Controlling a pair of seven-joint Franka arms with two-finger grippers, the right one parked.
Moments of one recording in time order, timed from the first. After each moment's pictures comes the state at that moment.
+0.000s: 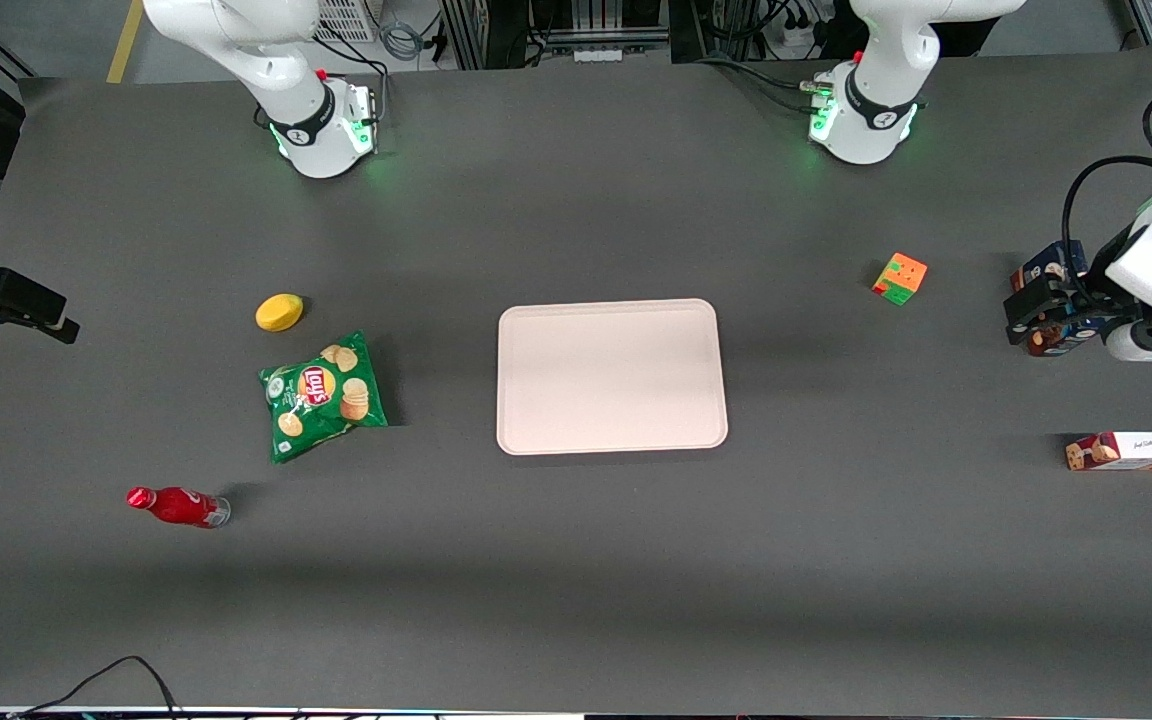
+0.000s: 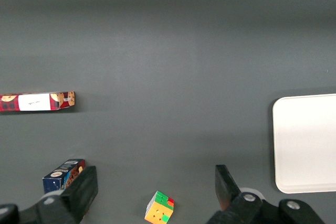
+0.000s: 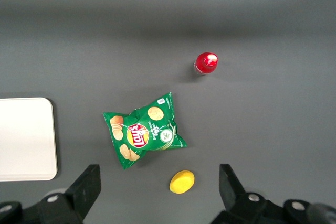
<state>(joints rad) 0.00 0.01 -0.06 -1.70 0.03 1.80 -0.03</state>
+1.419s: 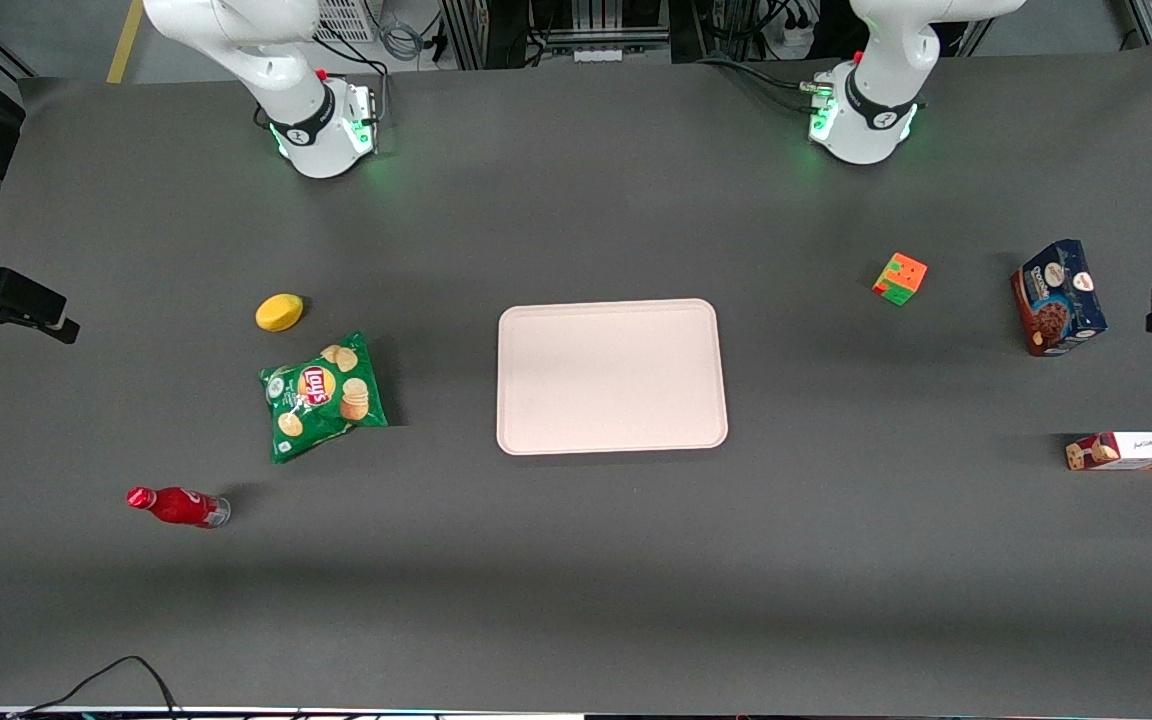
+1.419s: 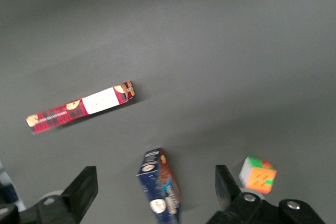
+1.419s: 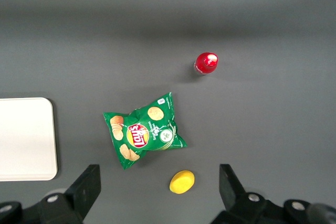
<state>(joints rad) 0.01 0.08 0.23 -1.69 0.03 1.79 0.58</state>
